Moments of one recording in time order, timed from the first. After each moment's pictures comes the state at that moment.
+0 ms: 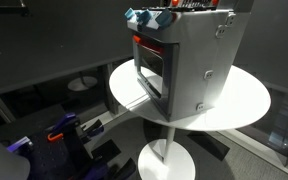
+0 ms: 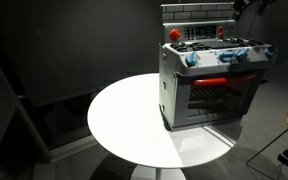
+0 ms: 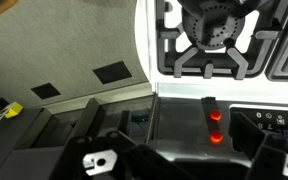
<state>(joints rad) -0.14 -0.15 0.03 -2.02 -0.40 2.21 0.52</state>
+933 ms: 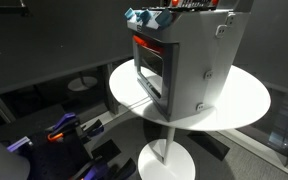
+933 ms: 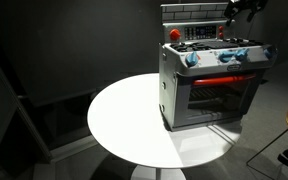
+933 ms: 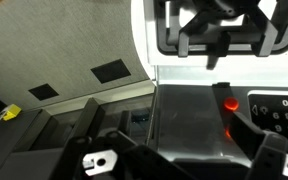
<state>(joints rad) -0.12 -0.01 -0.01 -1.92 -0.39 2.27 0.52</state>
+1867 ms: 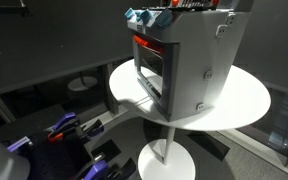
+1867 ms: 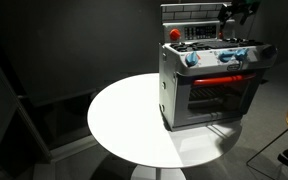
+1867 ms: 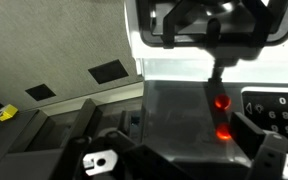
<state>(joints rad) -0.08 0.06 -0.04 -1.86 -0.39 2.27 0.52</state>
